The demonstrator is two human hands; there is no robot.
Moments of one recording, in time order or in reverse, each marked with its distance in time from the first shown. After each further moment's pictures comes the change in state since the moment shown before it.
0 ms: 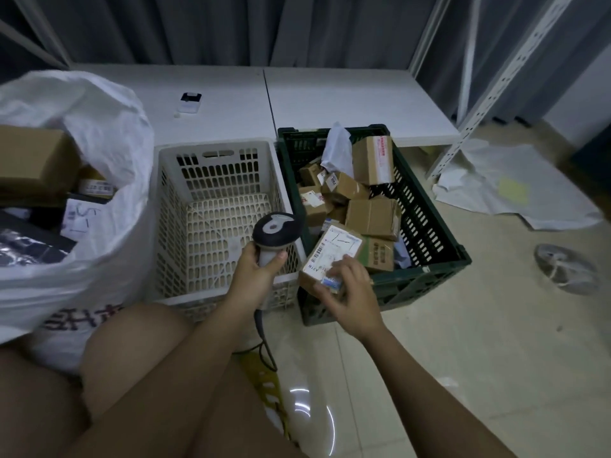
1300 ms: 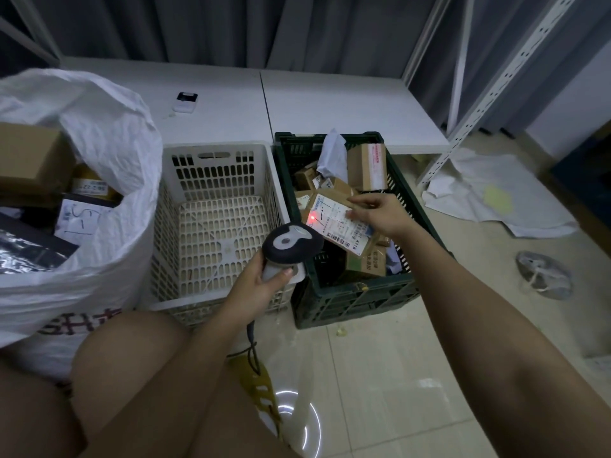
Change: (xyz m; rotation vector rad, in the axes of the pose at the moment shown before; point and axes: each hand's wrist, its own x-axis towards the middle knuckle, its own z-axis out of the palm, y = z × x) left_hand -0.015 0.005 -0.014 0.090 -0.251 0.150; right_hand 0.140 -0.027 -0.098 0.256 -0.232 0.431
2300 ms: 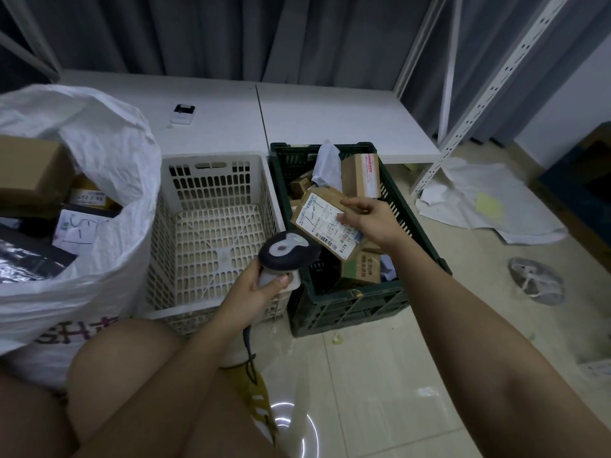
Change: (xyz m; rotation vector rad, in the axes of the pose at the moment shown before) left_hand -0.002 0.004 -0.002 -0.012 -0.035 0.008; right_hand -0.010 -0.007 0.009 0.119 0.064 -0.044
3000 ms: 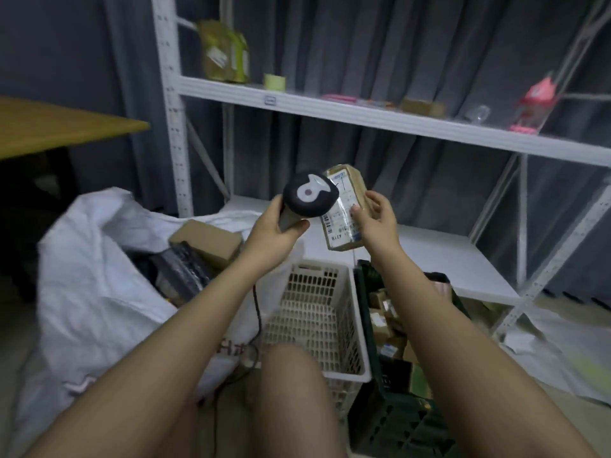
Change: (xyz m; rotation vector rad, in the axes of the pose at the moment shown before) left_hand -0.116 0.210 -0.116 0.236 0.543 0.576; right_hand -0.093 -0.228 0.108 0.265 0.054 -0.499
